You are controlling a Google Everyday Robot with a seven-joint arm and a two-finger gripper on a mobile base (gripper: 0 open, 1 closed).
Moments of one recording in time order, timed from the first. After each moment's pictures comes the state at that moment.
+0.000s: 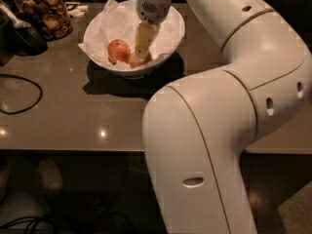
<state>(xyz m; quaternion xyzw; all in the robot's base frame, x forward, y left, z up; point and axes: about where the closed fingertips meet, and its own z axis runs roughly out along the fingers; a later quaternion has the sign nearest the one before) 0.690 0.015 0.913 -0.60 0.79 0.06 0.10</state>
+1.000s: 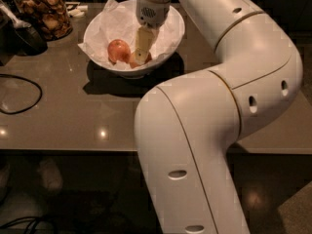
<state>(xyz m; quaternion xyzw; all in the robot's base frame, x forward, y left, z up) 0.696 0.017 0.898 -0.60 0.79 0.06 0.08</state>
